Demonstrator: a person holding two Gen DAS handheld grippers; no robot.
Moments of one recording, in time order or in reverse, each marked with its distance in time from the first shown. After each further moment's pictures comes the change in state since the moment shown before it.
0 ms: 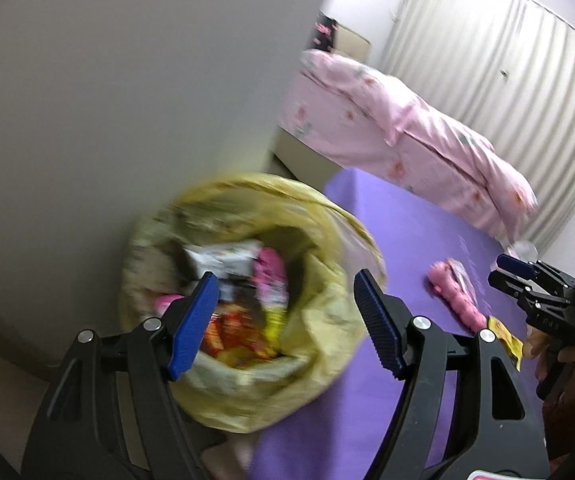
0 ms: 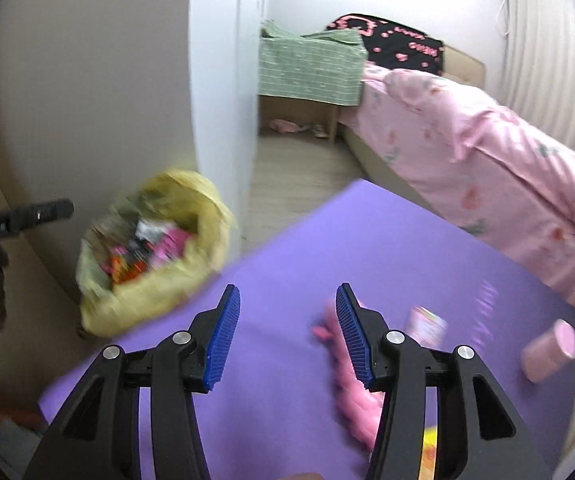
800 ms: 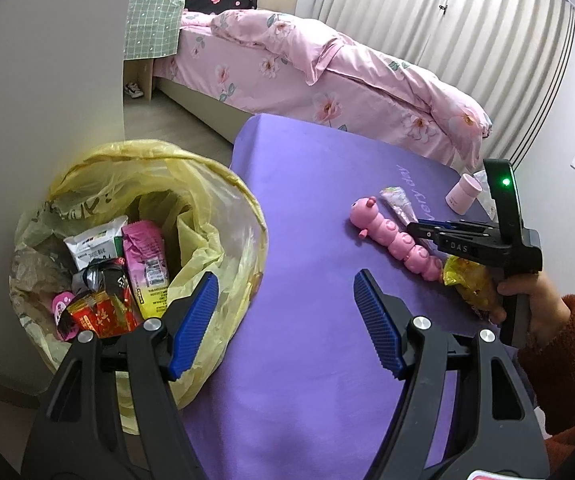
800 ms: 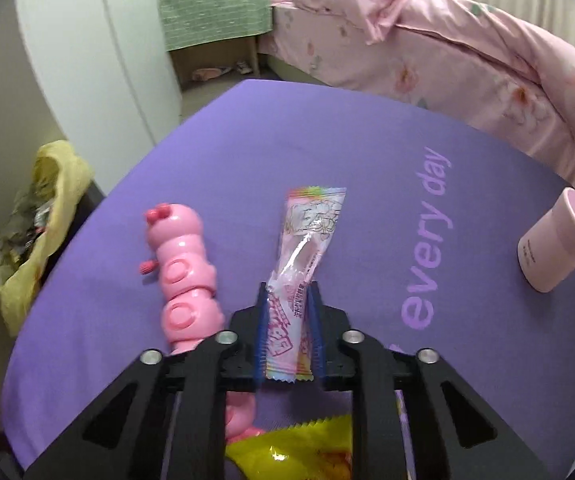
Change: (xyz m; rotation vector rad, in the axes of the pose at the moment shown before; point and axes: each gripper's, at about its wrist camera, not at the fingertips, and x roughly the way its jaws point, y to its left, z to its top) left arm 0.042 -0.095 -0.023 0.198 0.124 -0.127; right arm 0.073 -0.104 -0.052 0.271 0.221 -0.081
